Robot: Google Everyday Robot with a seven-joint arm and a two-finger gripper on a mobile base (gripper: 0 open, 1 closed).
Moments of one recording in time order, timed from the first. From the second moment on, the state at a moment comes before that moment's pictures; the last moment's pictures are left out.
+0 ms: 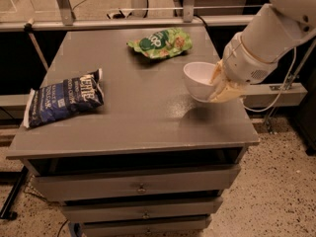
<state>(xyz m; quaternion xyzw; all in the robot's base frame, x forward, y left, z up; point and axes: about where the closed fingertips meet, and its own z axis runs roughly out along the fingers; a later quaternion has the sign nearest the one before) 0.514 -0.140 0.897 -0.75 0.63 0.01 0.20</state>
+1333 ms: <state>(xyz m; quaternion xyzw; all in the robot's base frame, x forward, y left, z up) 0.582 -0.113 0.908 -0.79 0.57 -0.02 0.23</state>
